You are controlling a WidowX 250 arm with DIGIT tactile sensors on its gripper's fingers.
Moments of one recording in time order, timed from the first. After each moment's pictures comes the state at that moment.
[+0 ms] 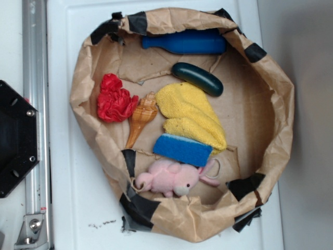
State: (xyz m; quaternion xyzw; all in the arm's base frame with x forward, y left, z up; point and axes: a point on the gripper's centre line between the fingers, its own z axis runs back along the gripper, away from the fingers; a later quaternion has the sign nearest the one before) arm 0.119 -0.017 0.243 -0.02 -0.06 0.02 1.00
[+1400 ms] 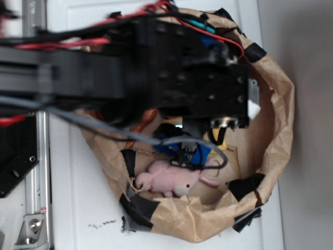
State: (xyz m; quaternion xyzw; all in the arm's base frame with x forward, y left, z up) arm 0.279 0.027 0.053 0.04 0.02 -0.11 0.99
